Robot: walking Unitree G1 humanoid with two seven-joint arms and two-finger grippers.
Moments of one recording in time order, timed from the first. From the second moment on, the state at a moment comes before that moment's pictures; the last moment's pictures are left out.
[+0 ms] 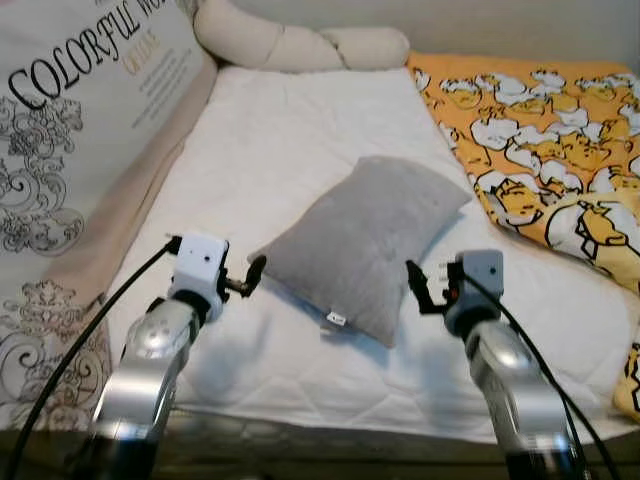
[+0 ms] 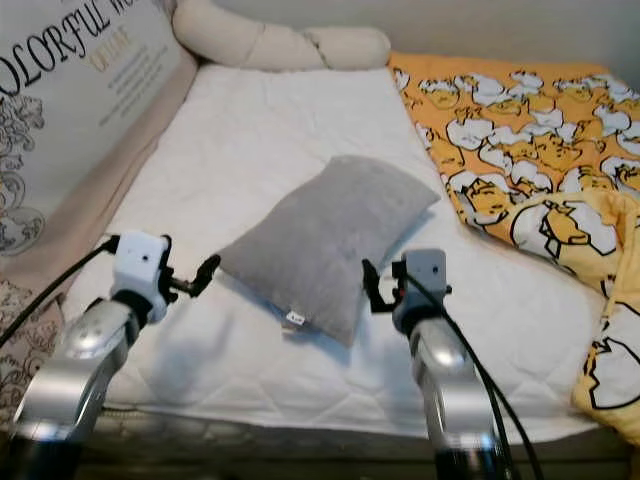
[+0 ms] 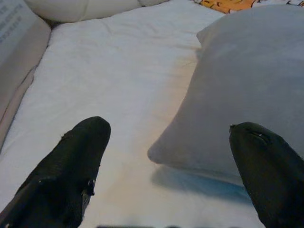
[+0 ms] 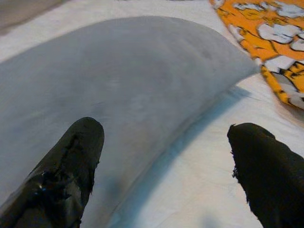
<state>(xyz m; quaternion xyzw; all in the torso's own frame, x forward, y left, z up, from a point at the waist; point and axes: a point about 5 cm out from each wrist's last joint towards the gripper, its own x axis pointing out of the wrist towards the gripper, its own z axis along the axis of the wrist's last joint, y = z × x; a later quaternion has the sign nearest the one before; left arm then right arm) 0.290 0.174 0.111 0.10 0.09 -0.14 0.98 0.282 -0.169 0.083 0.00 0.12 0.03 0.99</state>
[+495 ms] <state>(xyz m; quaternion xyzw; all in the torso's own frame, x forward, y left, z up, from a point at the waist) 0.374 0.157 0.106 0.21 0.13 -0.11 0.96 0.316 -0.207 0.057 0.01 0.23 -0.06 0.97</state>
